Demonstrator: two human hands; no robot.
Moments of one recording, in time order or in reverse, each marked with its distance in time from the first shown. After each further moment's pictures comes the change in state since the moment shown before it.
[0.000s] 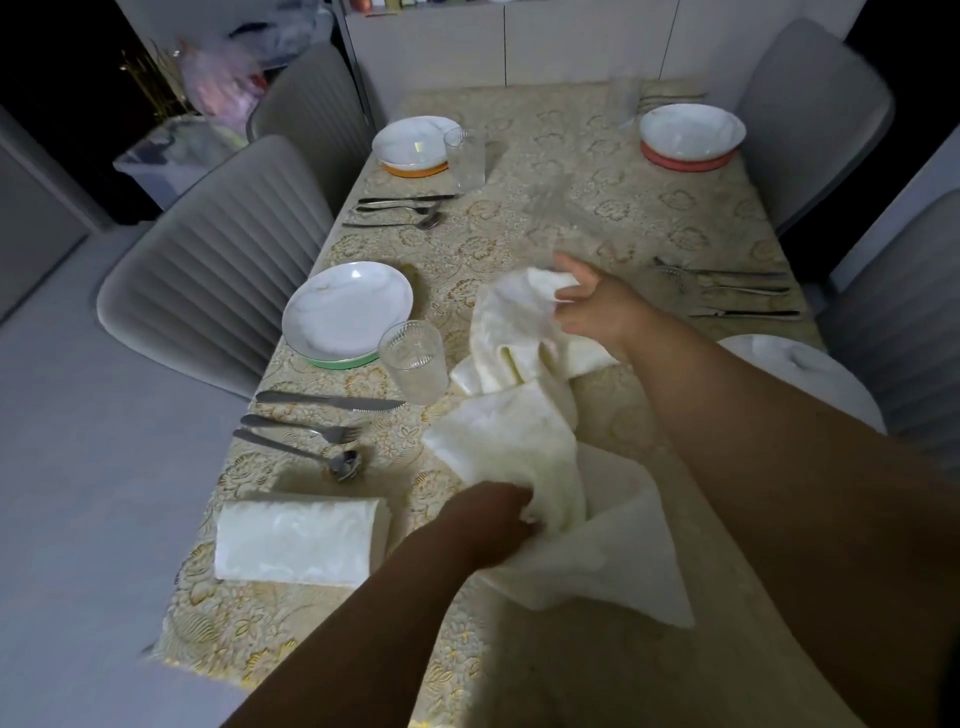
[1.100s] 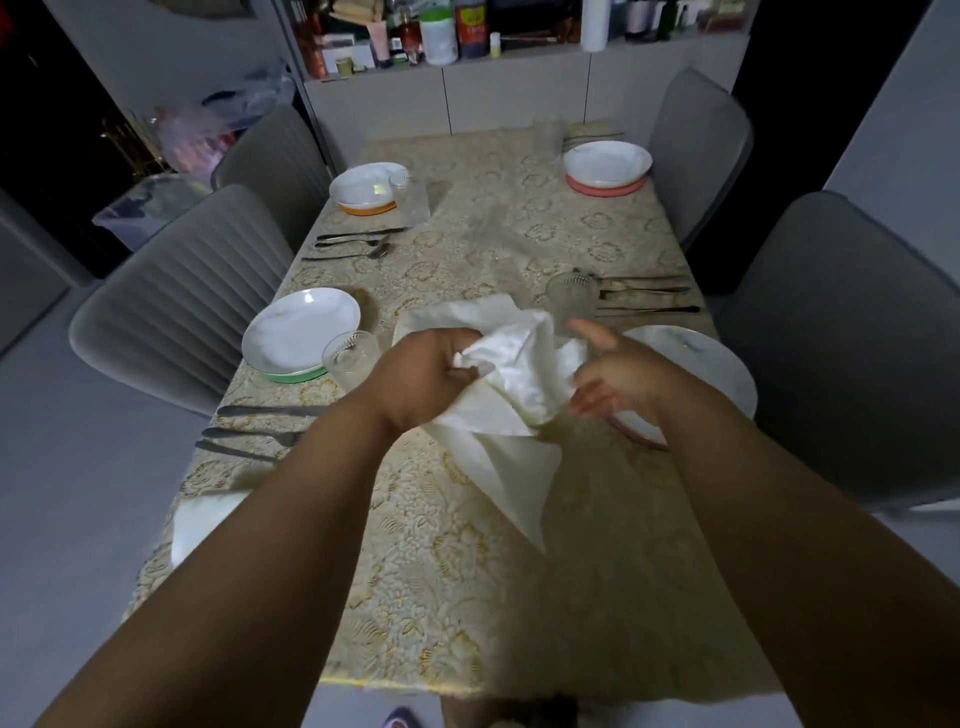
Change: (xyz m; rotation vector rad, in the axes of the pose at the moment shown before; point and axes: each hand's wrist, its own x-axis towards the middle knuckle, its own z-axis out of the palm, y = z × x) left_hand -0.026 0.072 -0.104 -0.192 0.505 0.274; right_hand -0.132 0.043 -0.073 0.106 -0.042 0.200
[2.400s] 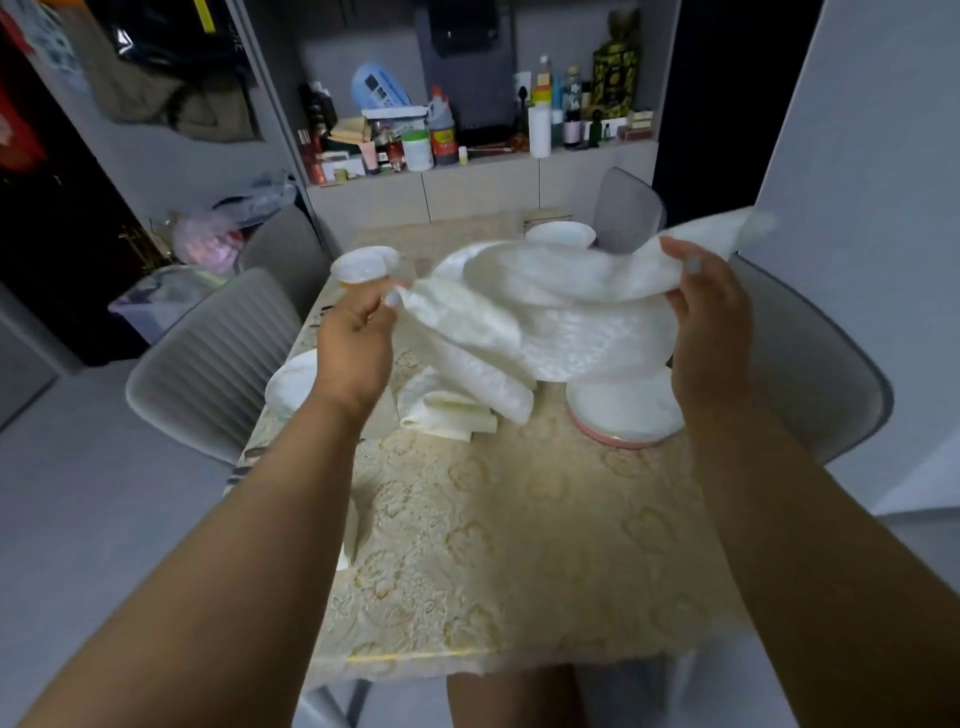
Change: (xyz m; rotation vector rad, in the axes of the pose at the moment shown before) left_hand -0.065 0.038 -0.071 -0.624 0.551 0.034; right_hand -0.156 -0.027 -0.006 0.290 0.789 -0.887
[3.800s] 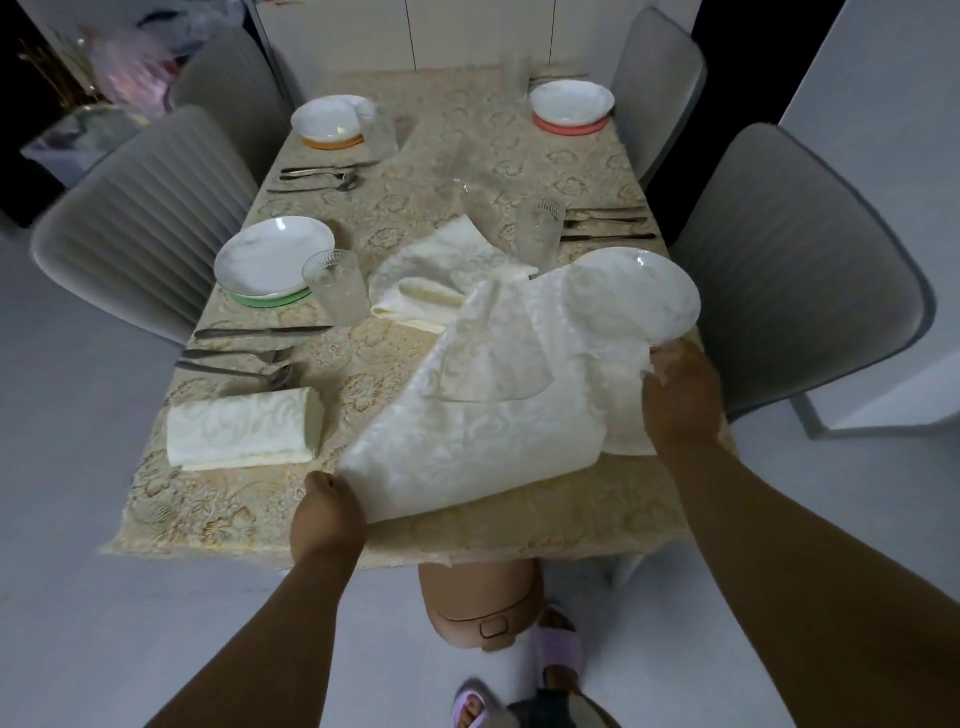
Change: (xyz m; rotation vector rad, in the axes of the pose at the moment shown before) left_hand -0.203 -0.181 -0.015 0.794 0.025 -0.851; right_hand -0.091 0.163 -0.055 -1.001 -0.180 0.296
